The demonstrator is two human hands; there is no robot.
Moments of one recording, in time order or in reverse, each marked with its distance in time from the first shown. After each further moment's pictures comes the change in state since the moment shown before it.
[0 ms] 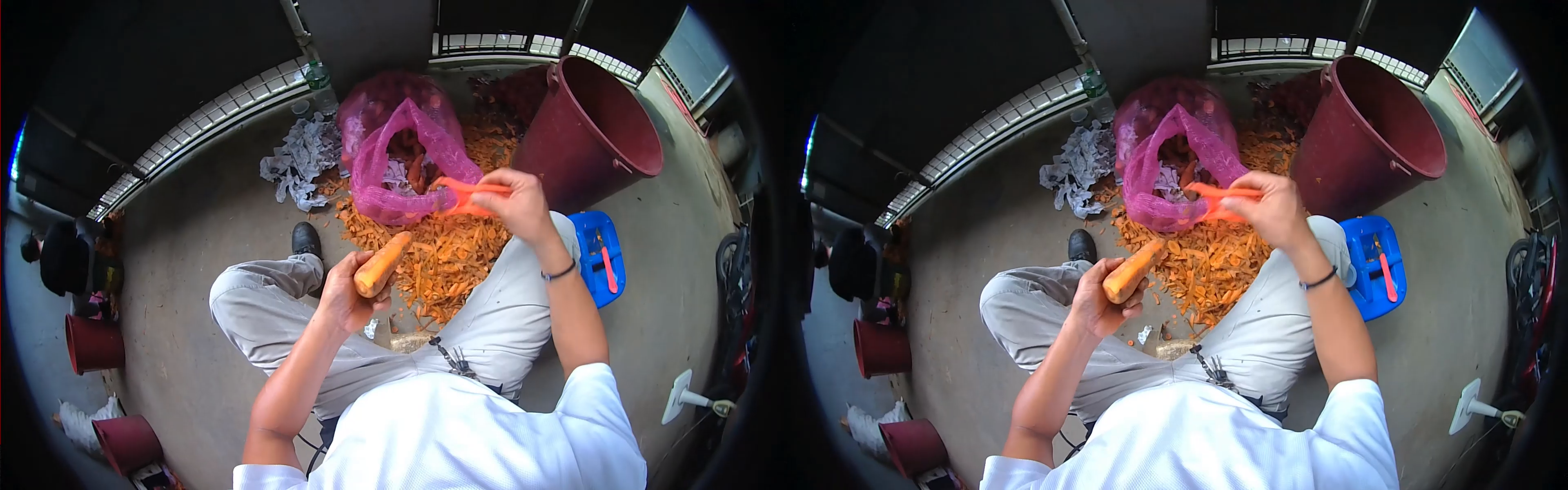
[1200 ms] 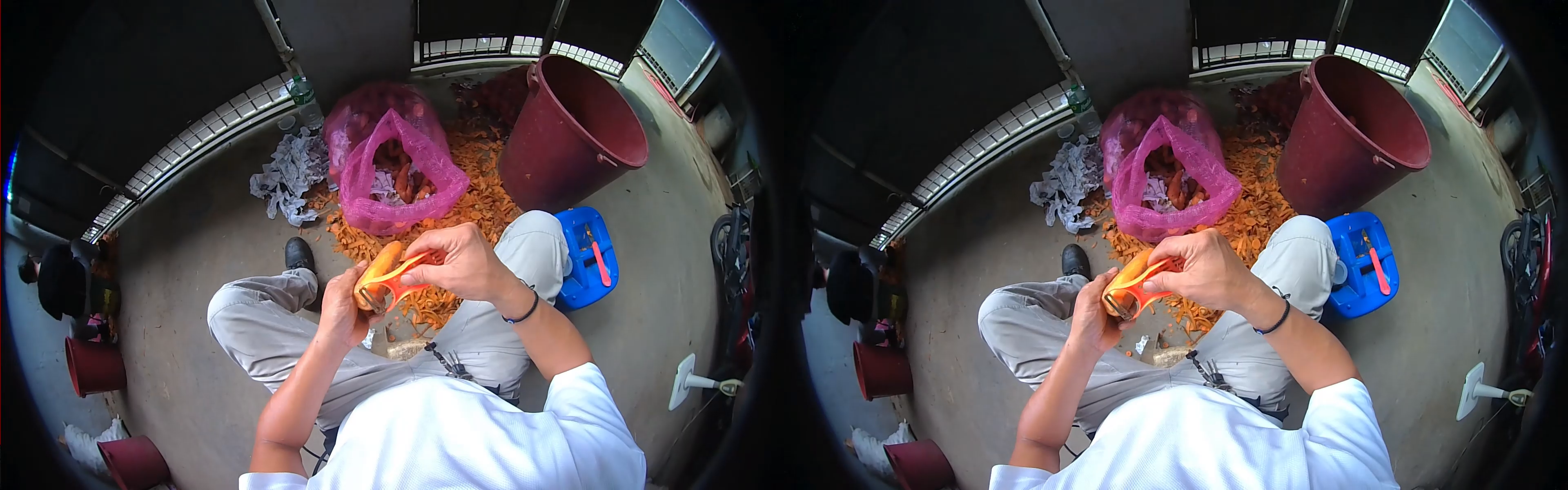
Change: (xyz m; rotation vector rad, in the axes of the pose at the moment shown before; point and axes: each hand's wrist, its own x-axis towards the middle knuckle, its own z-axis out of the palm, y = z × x) left_hand -0.006 -0.014 0.009 0.205 0.037 0.229; right_hand -0.049 -0.072 0.057 0.156 -0.339 -0.003
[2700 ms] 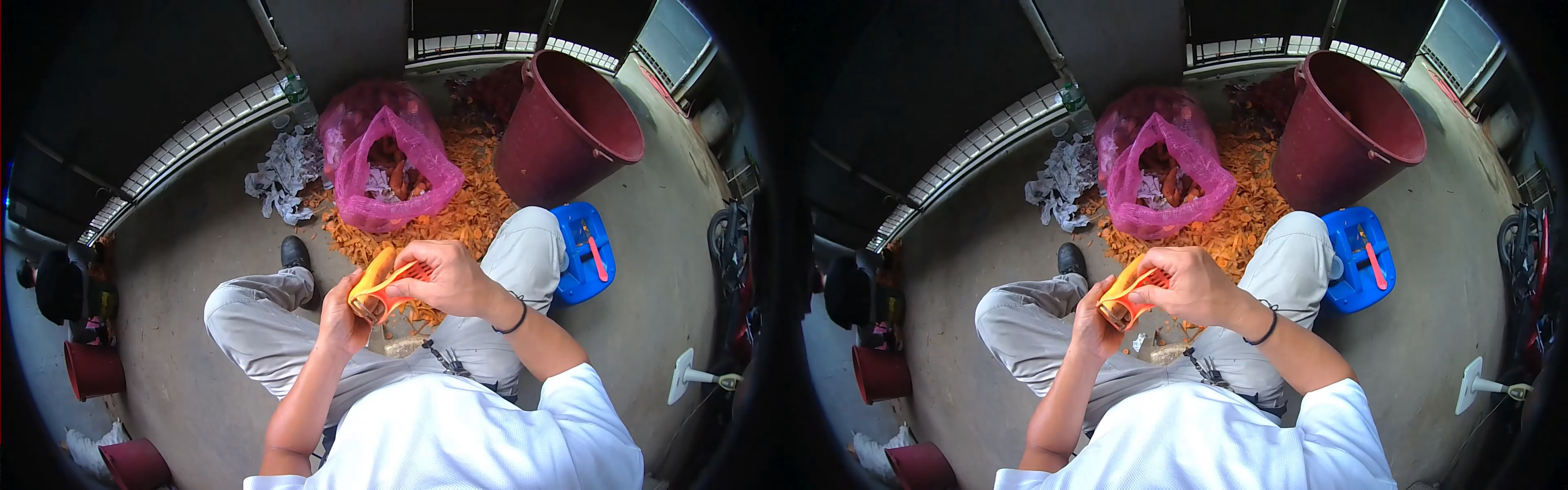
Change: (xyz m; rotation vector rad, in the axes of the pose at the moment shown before) left_hand -0.006 -0.011 0.023 -0.157 0.297 -0.051; right_hand -0.011 -0.002 0.018 -0.138 0.026 -0.074
